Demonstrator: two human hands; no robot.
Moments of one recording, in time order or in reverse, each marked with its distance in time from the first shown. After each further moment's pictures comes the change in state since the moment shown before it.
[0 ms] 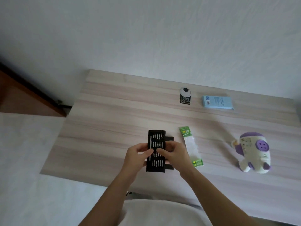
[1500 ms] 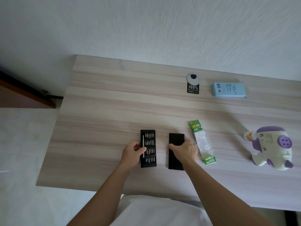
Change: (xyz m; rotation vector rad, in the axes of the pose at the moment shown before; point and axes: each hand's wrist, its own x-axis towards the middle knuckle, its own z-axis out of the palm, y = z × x) left_hand 0.102 -0.051 -0.059 0.338 -0.003 -0.130; right_hand 0.071 0.030 0.034 -0.531 0.346 0.506
